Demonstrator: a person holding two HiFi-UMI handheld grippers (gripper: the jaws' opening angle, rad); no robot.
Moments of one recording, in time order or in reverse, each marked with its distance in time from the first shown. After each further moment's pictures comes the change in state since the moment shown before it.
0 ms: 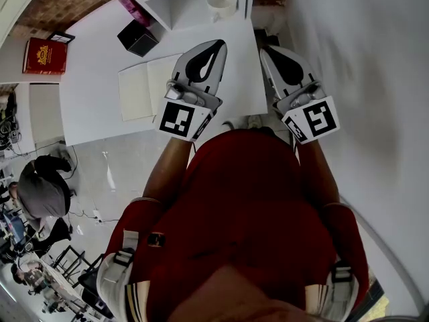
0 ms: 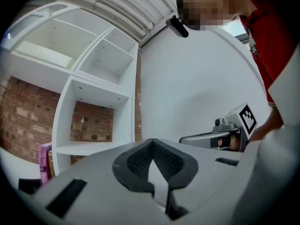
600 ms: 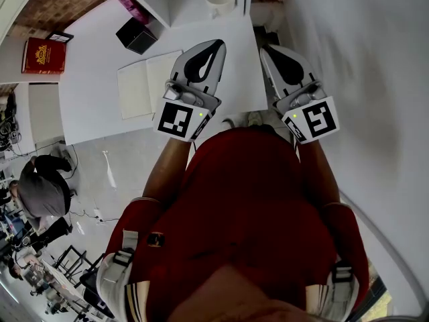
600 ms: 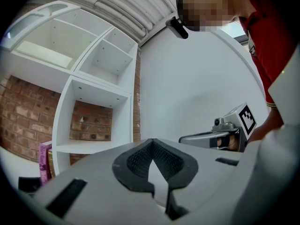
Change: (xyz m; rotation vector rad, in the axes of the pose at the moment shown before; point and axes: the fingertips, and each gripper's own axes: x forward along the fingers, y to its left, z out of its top) left arm -0.008 -0.006 -0.002 0.002 -0.006 -0.010; right arm -0.008 0.007 -0.001 -0.027 0.004 -0.009
